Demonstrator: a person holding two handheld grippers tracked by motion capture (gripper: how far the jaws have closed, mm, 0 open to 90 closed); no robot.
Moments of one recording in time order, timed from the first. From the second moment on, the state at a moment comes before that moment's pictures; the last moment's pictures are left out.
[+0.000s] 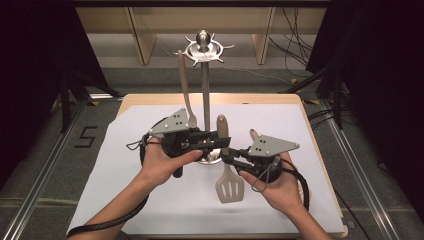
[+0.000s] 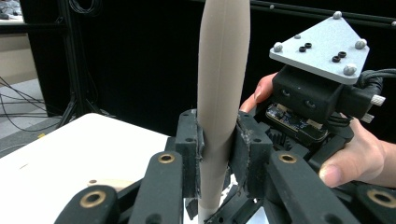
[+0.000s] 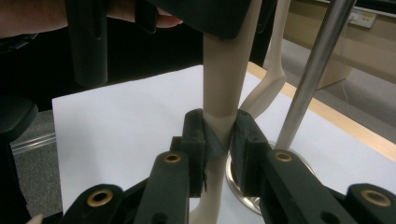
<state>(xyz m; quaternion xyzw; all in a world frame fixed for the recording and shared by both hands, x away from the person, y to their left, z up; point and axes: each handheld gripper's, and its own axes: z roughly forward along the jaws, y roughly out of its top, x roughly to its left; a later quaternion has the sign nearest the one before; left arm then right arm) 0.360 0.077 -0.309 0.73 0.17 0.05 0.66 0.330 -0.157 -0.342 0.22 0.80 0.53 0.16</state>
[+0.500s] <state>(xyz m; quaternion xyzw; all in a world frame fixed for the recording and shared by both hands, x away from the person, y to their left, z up) 0.354 0.071 -0.313 0.73 0.18 0.12 0.65 0.329 -0.151 -0.338 0.29 0.78 0.52 0.19</state>
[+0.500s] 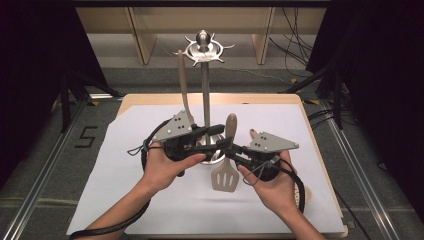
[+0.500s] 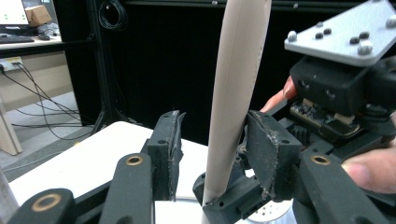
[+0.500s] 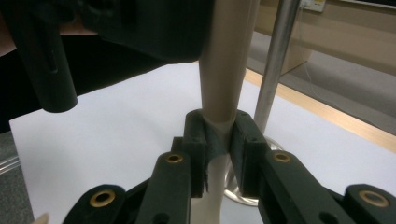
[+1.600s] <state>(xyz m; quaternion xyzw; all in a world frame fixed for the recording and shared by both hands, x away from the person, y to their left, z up) 0.359 0.080 -0.309 0.73 0.16 0.10 0.66 0.327 -0.142 -0.336 0.29 0.78 0.52 0.19</state>
